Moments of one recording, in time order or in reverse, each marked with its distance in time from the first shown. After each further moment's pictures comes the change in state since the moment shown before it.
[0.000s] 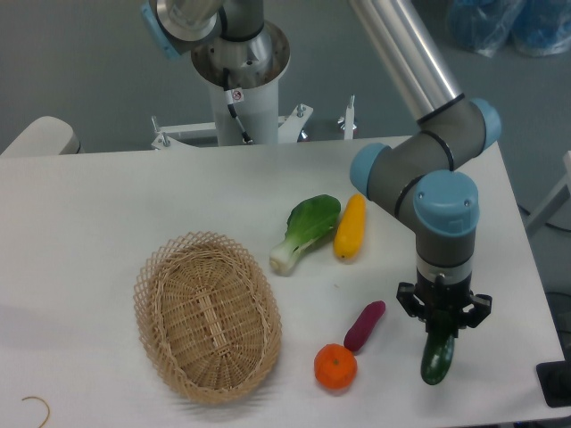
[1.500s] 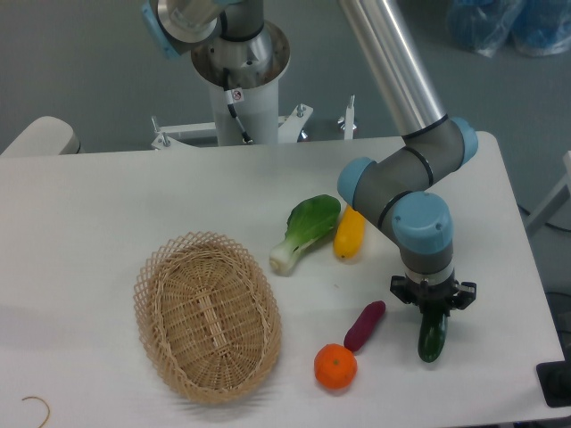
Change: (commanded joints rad) arm -0.009 0.018 -0.094 0.008 0.063 0.015
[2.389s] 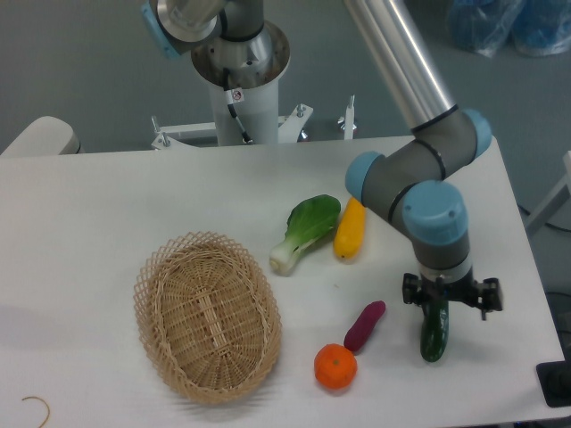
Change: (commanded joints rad) arm 0.006 0.080 0.124 -0.025 -0.032 0.026
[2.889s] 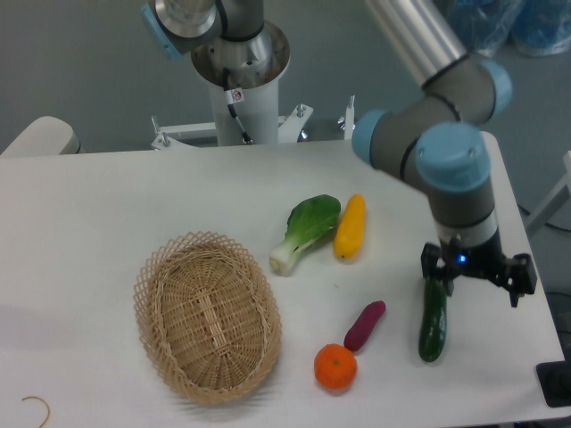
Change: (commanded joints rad) arm 0.078 0.176 -0.003 -0.219 -0.211 0.511
